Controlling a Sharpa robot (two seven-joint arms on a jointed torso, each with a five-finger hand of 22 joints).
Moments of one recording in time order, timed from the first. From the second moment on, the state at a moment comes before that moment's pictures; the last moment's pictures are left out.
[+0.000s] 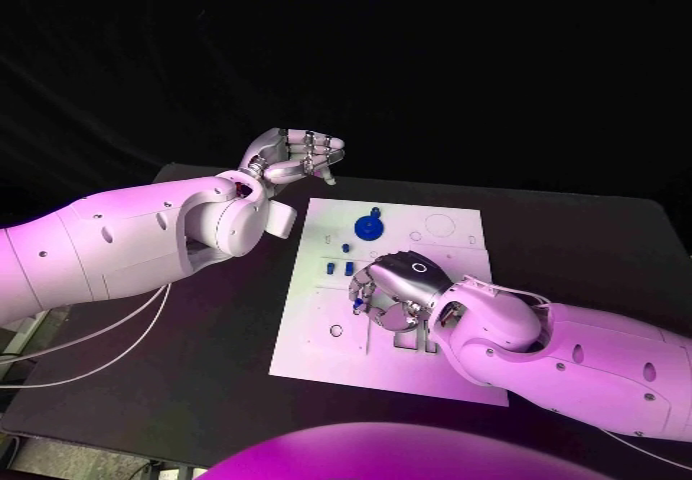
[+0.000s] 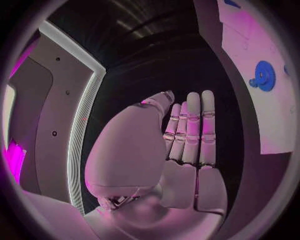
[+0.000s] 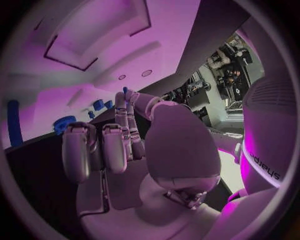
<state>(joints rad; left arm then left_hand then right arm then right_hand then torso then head) 1.24 -0.84 -0.06 1.46 -0.11 -0.32 0.41 1.54 -0.19 0.37 0.19 0.24 0.92 0.20 0.22 0.30 0.94 0.14 0.33 0.13 1.02 0.06 0.97 0.35 0.17 0.91 0.15 0.78 0.59 1.07 -0.66 -0.15 1.70 -1.73 -0.40 -0.18 1.33 -0.17 0.66 0.02 0.06 1.05 0.12 0.30 0.41 1.25 0.05 0.17 0.19 1.47 -0.02 1.44 1.31 0.05 1.46 0.08 1.42 1.31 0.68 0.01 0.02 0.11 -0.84</state>
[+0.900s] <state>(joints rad) 1.24 -0.84 -0.06 1.46 -0.11 -0.32 0.40 1.54 -0.19 0.37 0.19 0.24 0.92 0.20 0.22 0.30 0.94 0.14 0.33 0.13 1.02 0.06 0.97 0.35 0.17 0.91 0.15 0.78 0.59 1.06 -0.64 -0.15 1.67 -1.74 -0.36 -0.18 1.33 -0.17 0.66 0.03 0.06 1.04 0.12 0.30 0.43 1.26 0.05 0.17 0.19 1.47 -0.02 1.44 1.31 0.05 1.46 0.08 1.42 1.31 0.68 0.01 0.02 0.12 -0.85</state>
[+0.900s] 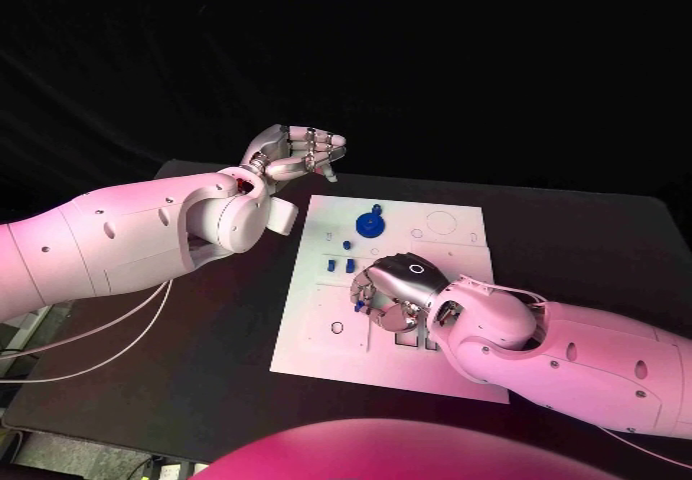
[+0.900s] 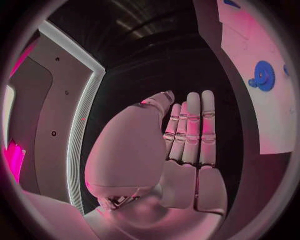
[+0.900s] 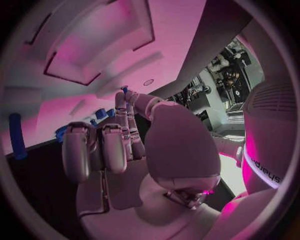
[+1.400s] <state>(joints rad) 1.24 -0.84 -0.06 1.45 -0.11 -0.31 0.40 1.54 -0.19 0.38 0.19 0.24 0.92 0.20 0.22 0.30 0.94 0.14 0.33 0.13 1.02 0.06 0.97 0.35 0.17 0.91 0.15 0.79 0.59 1.05 -0.63 -0.15 1.66 -1.75 -0.35 -0.18 1.33 -0.17 0.65 0.03 0.06 1.04 0.12 0.30 0.44 1.25 0.05 0.16 0.19 1.47 -0.02 1.44 1.31 0.05 1.46 0.08 1.41 1.31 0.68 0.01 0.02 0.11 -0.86</state>
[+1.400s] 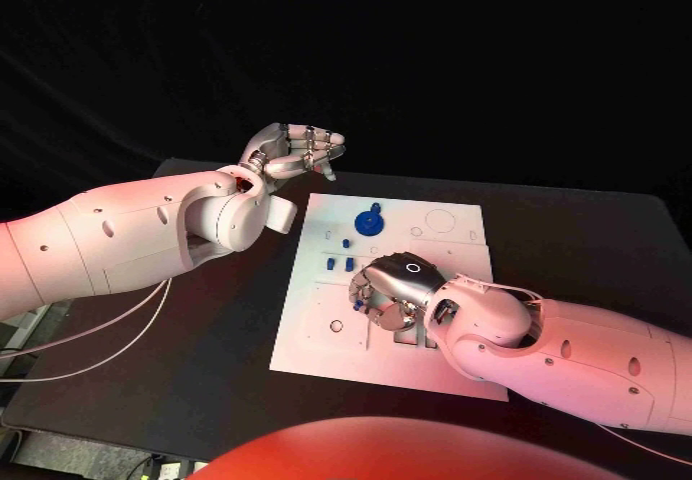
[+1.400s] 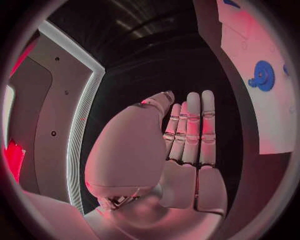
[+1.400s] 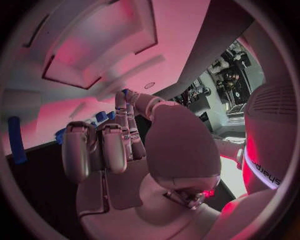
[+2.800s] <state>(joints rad) 1.24 -0.85 -0.06 1.46 -0.11 -0.31 0.39 1.54 -0.19 0.38 0.19 0.24 0.91 0.20 0.22 0.30 0.94 0.14 0.33 0.13 1.02 0.07 0.97 0.35 0.17 0.90 0.16 0.79 0.59 1.14 -0.88 -0.12 1.80 -1.75 -0.40 -0.22 1.25 -0.25 0.51 0.06 0.14 0.90 0.14 0.19 0.39 1.06 0.10 0.09 0.17 1.47 0.01 1.41 1.26 0.07 1.42 0.11 1.19 1.31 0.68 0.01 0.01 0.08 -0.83</state>
